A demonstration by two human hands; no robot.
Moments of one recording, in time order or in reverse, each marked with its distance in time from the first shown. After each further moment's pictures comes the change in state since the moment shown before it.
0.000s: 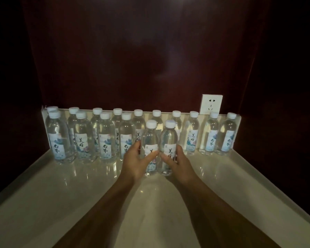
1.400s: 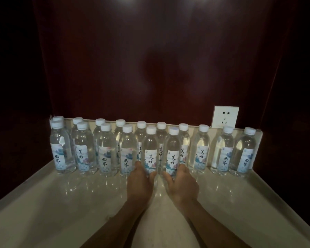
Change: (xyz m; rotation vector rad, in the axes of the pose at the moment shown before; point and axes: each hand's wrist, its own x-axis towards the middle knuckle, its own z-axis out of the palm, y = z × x) left_hand 0.032 -0.049 0.046 0.526 0.256 -0.159; right_hand 0.045 0.030 0.001 -1.015 0.268 -0.012
